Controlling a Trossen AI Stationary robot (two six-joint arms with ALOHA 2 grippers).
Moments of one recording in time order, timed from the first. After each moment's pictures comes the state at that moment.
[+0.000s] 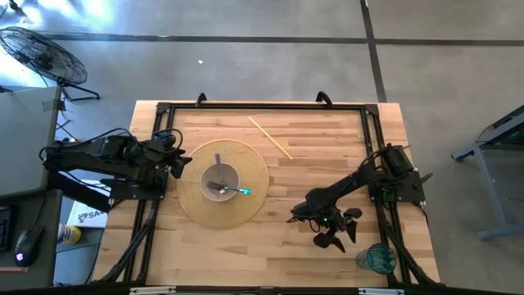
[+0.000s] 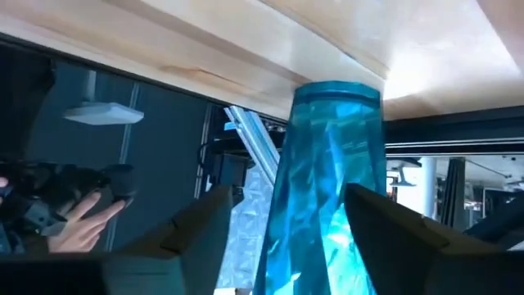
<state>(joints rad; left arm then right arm) -0.07 0.47 0.69 -1.00 -0.41 -0.80 0.34 1.94 1.04 -1.12 -1.06 0.92</state>
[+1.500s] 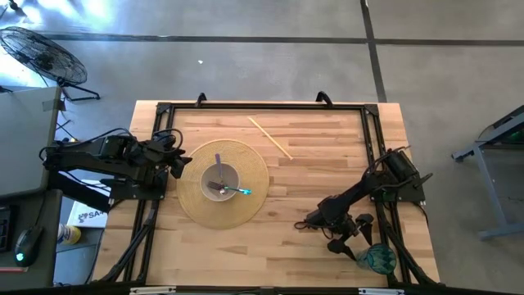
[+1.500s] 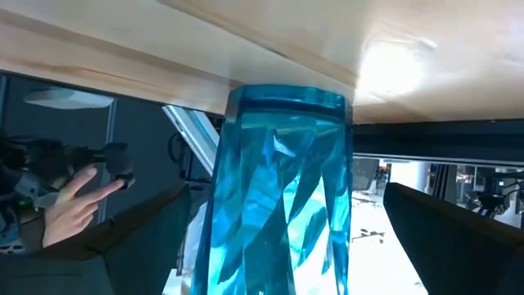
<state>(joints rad) -0.07 0.47 0.69 -1.00 -0.41 -0.80 0.45 1.94 0.81 -0.84 -1.17 1.02</state>
